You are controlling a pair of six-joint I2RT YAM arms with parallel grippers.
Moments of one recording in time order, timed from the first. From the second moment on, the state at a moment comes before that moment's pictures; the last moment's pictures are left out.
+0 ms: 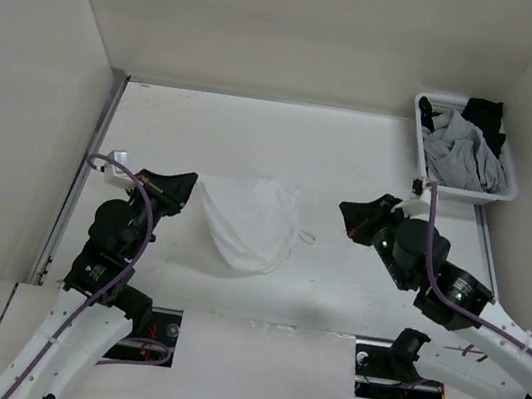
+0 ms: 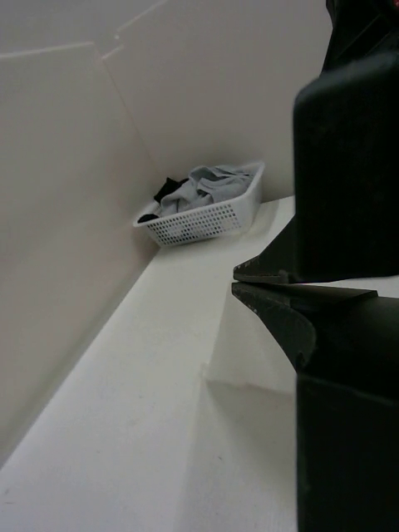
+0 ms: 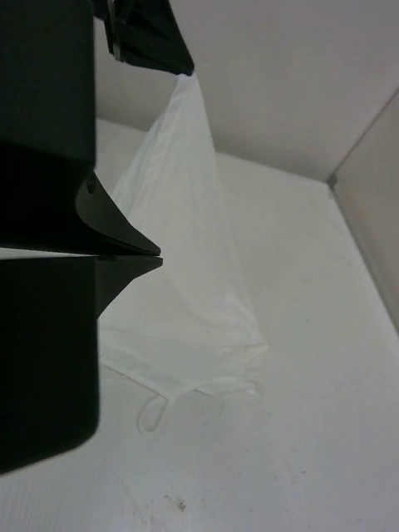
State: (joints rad) left arm -0.36 0.43 0.54 -0.11 -0.13 -0.93; right arm 0.95 0.80 0.92 -0.36 0.54 0.79
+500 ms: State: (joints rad) left arm -0.33 0.26 0.37 -0.25 -0.15 -0.95; right arm 1.00 1.48 0.84 -0.06 0.27 0.78
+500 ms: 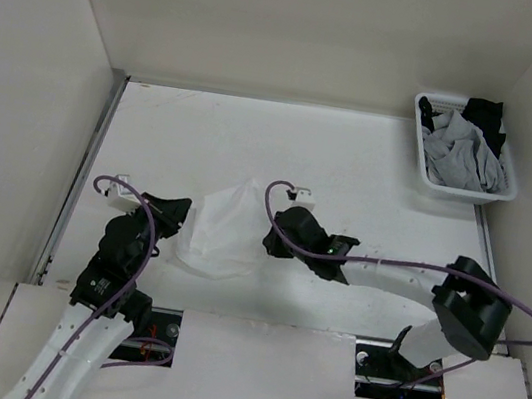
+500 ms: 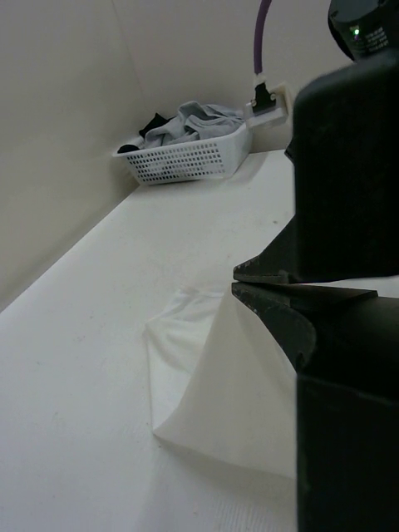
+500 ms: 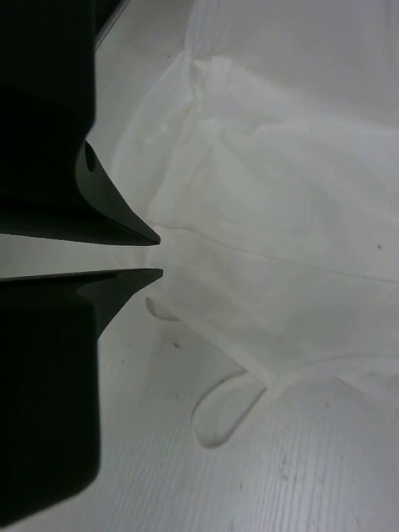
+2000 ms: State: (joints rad) left arm -0.32 0.39 0.41 -0.21 -0.12 -0.93; right arm 1.07 1.25 0.89 -0.01 0.30 0.84
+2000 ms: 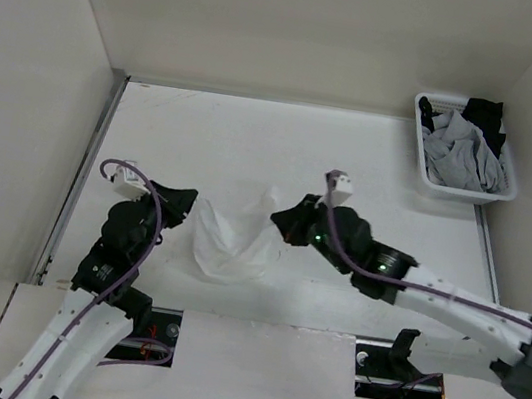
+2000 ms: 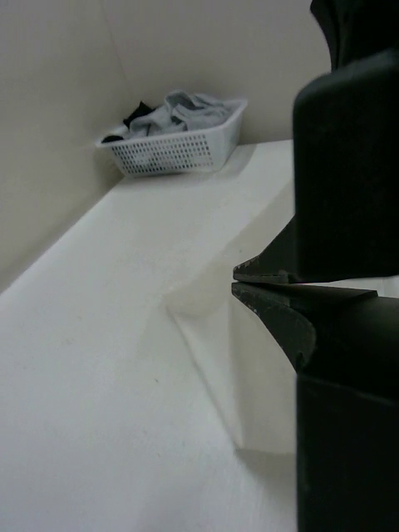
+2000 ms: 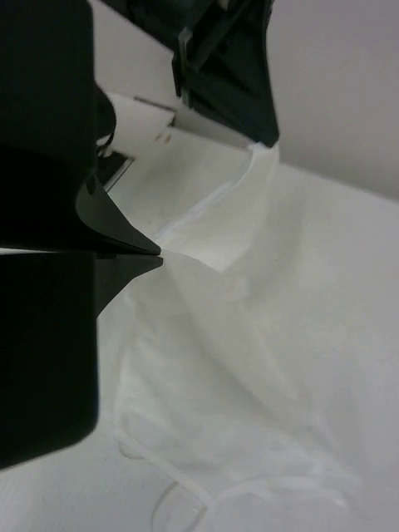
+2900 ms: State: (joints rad) left arm -0.38 0.45 0.83 -0.06 -0.11 -0.96; right arm 1.13 0.92 1.32 -0.36 0.75 0.43
